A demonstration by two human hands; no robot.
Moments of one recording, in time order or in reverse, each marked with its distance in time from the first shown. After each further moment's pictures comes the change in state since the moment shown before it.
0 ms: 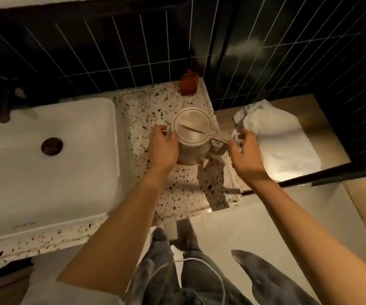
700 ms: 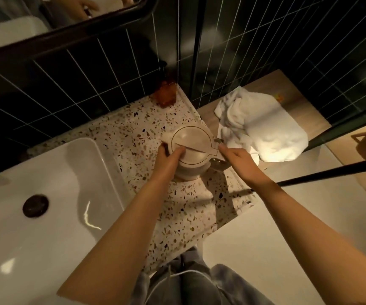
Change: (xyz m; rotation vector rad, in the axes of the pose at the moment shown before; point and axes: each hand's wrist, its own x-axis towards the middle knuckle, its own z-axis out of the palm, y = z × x) left_hand 0.065 -0.005 0.004 -0.193 -0.527 -0.254; right_hand 0.031 0.009 0.040 0.266 -0.073 0.309
